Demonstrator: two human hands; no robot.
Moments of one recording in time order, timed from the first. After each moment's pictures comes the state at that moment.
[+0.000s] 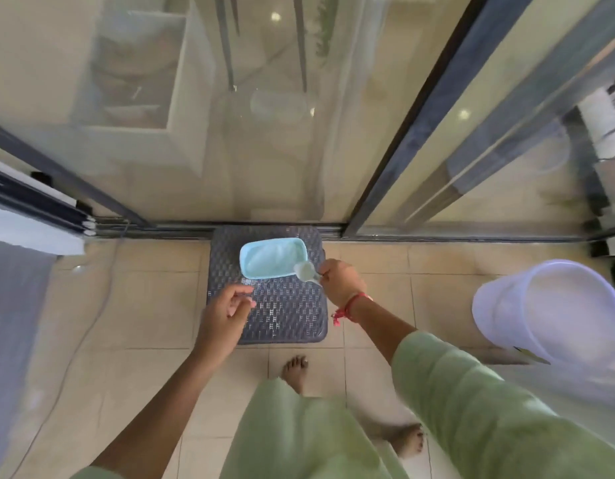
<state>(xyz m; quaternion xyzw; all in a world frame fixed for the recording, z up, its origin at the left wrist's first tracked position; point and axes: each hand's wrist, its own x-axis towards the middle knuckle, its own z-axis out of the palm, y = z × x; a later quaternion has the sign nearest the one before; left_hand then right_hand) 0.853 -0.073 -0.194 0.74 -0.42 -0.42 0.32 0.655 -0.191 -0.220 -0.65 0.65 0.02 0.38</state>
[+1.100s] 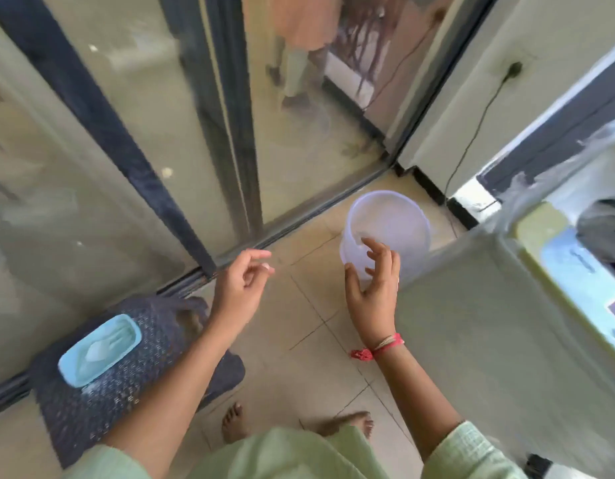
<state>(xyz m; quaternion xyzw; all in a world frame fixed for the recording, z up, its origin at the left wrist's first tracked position) 0.520 -0.142 -0.090 0.49 -0.63 -0.52 0.30 0.339 -0.047 -0.073 -0.41 0.76 -0.49 0.10</state>
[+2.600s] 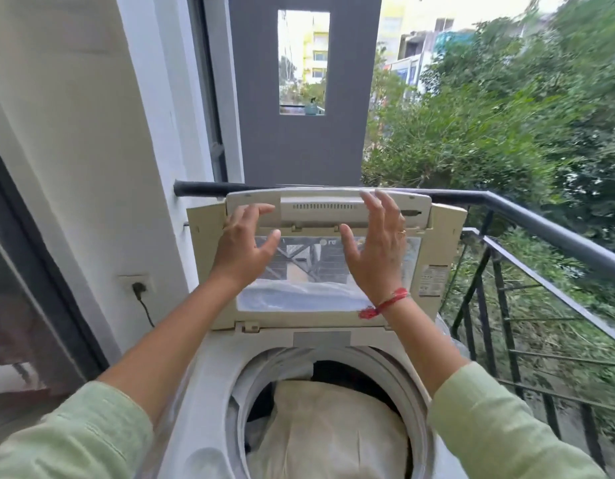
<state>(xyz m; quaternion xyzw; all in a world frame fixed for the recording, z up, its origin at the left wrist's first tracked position) -0.199 -0.020 0.194 -0.06 -0.88 -0.32 0.34 -0.232 0.190 0.177 -0.16 0.80 -0.31 -0.48</state>
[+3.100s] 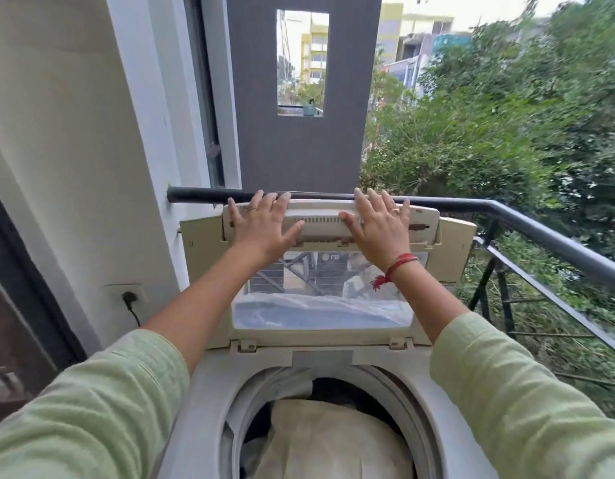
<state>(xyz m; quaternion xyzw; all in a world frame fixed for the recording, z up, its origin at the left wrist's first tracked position) -0.290 -0.013 0.212 -0.03 -0.98 -0.05 0.21 -0.328 0.206 0.203 -0.12 0.94 -0.09 -0.31</state>
